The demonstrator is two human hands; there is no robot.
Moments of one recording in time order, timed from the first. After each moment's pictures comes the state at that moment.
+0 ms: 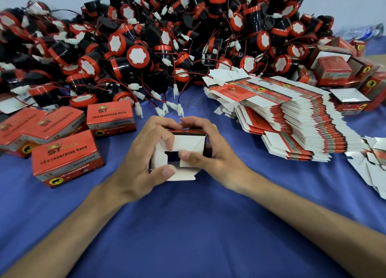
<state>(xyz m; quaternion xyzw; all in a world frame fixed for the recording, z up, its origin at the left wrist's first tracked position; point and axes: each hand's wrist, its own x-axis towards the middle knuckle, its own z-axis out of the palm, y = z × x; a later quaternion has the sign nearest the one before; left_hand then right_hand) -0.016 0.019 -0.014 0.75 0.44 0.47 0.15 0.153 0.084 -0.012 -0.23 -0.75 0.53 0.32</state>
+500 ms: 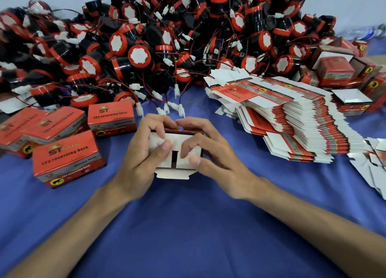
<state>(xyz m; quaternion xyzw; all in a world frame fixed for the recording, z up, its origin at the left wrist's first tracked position) -0.012 0.018 -0.015 0.67 0.45 0.55 0.19 0.157 0.083 -0.013 -0.12 -0.84 0.41 0.35</state>
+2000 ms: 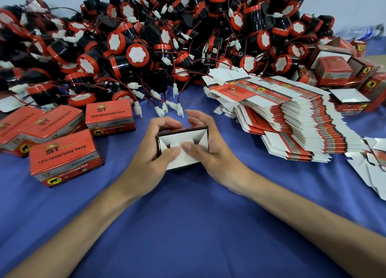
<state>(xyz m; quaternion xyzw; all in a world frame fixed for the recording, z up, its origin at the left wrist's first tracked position) 0.002 0.021 -0.018 0.60 0.51 0.55 0.30 0.148 0.087 -0.019 -0.24 -0.73 0.55 0.32</state>
